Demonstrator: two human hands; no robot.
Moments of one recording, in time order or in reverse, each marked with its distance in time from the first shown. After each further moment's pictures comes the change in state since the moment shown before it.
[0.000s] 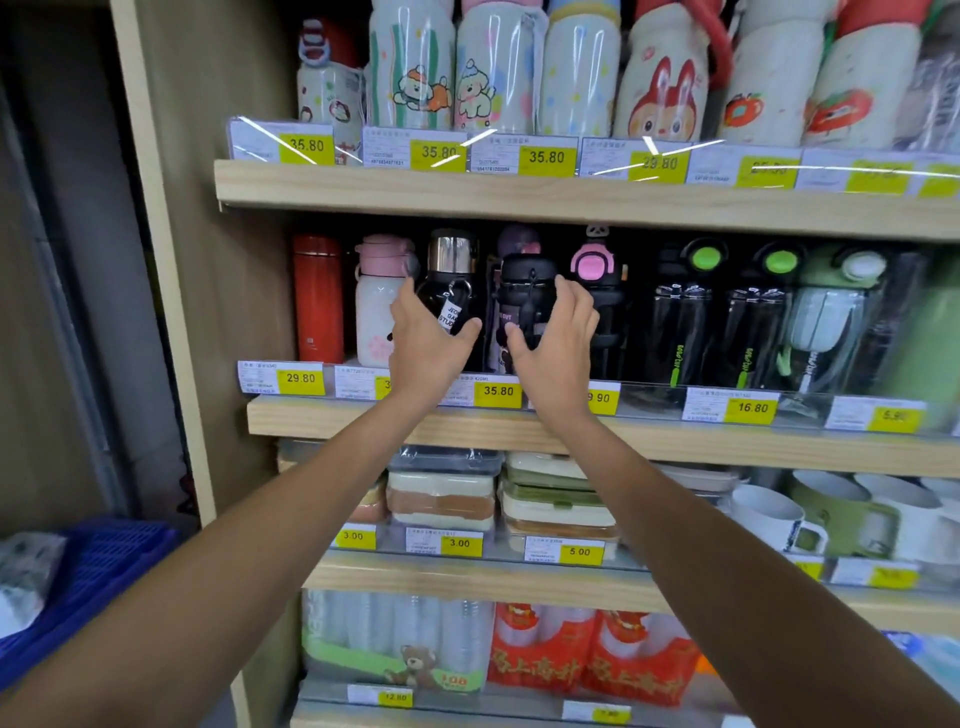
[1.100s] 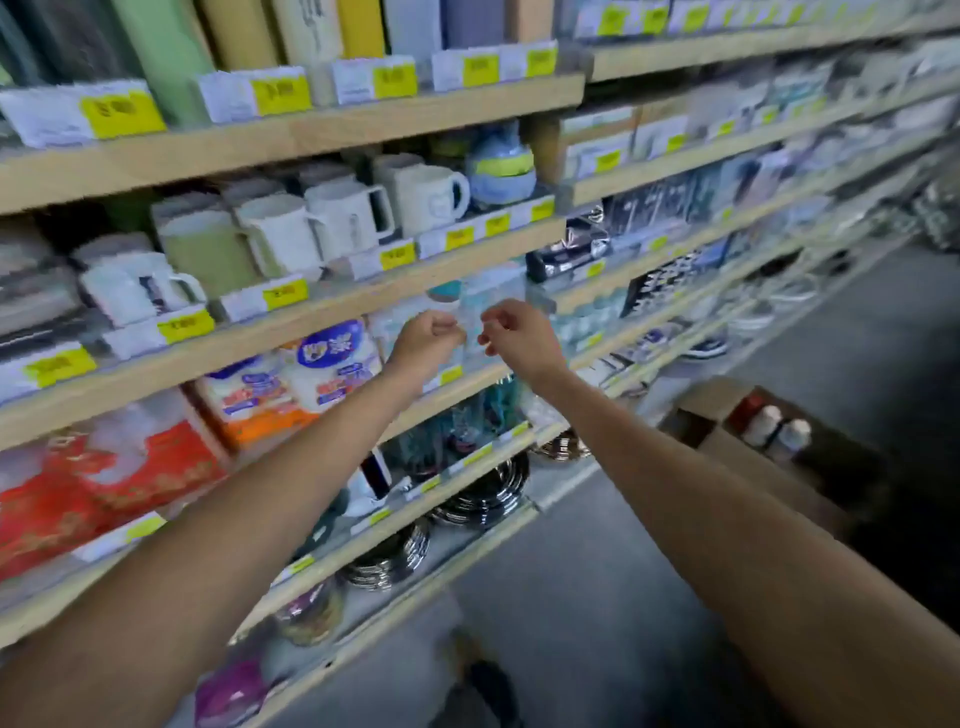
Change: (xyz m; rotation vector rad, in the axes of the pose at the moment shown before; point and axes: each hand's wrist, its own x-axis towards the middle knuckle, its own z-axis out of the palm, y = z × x) left_hand -0.478 0.227 0.405 -0.231 -1.111 -0.259; right_hand -0.232 0.385 -0.501 0.005 -0.178 0.841
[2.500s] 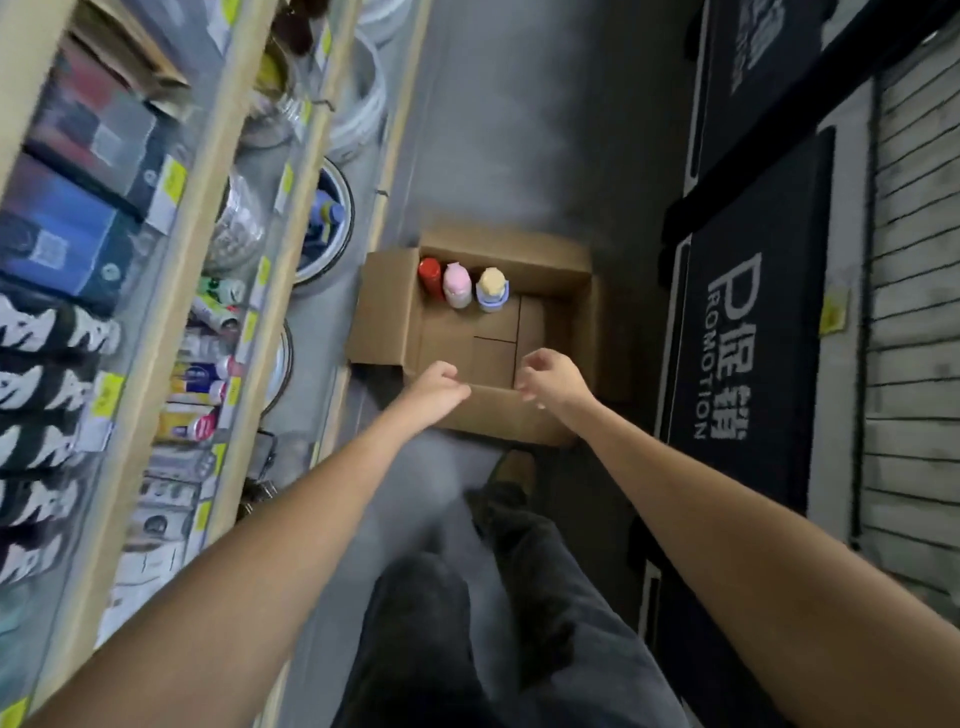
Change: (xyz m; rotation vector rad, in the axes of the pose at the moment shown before) left_hand 0.350 0.080 1.002 0.622 -1.157 -0.293; right_hand 0.202 0.681 -0.707 0.165 0.427 1.204
